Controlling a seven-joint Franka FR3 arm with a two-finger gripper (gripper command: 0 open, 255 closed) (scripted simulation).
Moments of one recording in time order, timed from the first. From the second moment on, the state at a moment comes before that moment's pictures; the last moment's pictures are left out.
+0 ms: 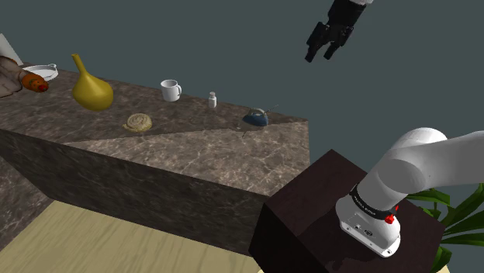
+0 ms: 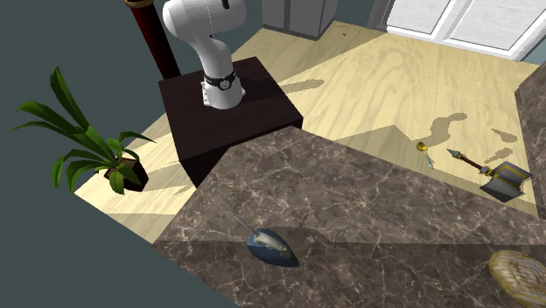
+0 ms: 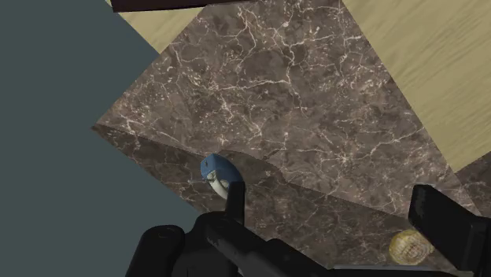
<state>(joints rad) -0.02 -0.78 0.03 -2.29 0.07 1.71 0.10</state>
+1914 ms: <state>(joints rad) 0.03 0.03 -0.17 -2.26 0.05 2.44 -0.55</state>
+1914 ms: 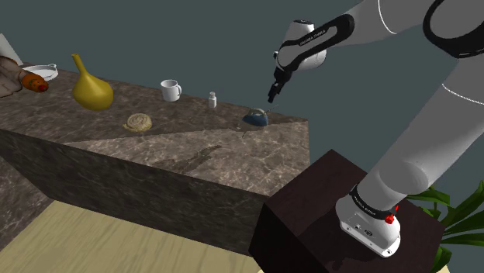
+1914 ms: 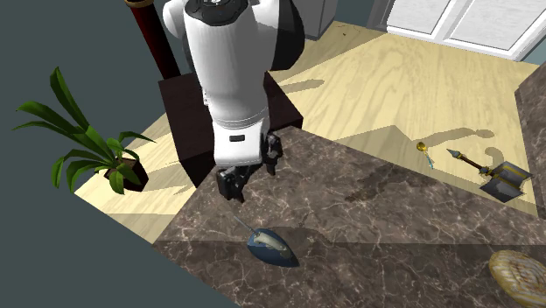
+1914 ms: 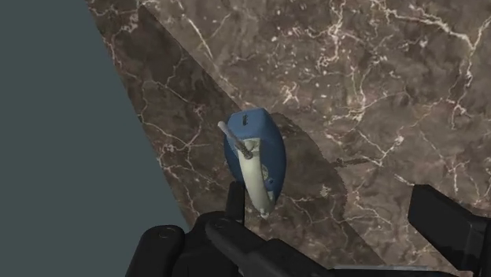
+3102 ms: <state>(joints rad) -0.02 0.48 -0.12 -2.02 0.13 2.63 -0.77</state>
